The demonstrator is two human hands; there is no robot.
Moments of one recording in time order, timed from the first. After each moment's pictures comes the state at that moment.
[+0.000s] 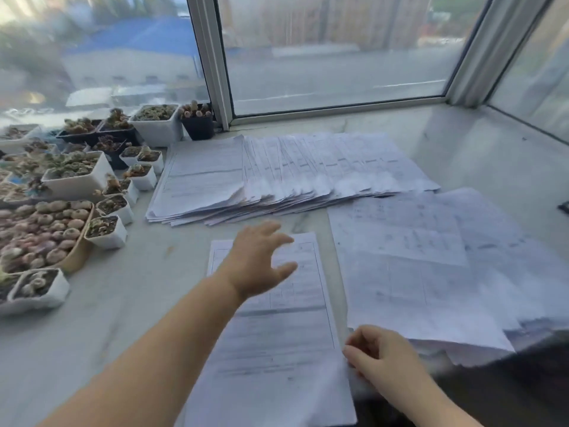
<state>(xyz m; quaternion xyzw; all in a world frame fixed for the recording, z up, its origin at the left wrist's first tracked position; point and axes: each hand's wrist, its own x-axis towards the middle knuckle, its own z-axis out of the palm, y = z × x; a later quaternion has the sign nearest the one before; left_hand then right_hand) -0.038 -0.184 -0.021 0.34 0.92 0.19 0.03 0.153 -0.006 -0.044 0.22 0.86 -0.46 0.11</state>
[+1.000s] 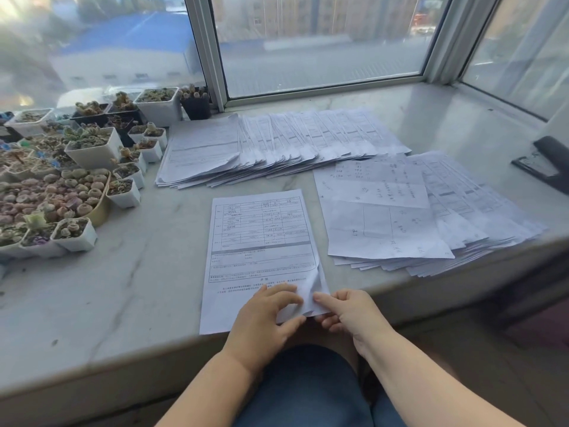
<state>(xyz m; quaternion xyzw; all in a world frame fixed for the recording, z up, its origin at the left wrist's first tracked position) 0.165 -0.222 -0.065 0.29 0.89 0.35 0.07 0.206 -0.051 -0.065 0.34 0.64 -0.68 0.10</state>
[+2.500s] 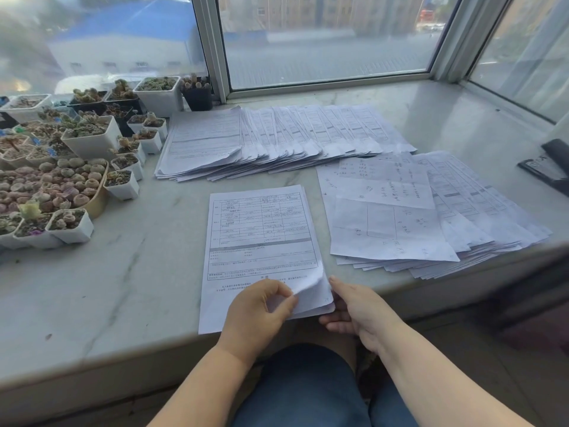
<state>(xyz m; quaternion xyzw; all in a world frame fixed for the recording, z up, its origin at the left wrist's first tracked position) 0.155 -0.224 -0.068 0.19 0.87 0.45 0.06 0.196 -0.041 -0.058 0.35 0.61 -0.69 0.15</state>
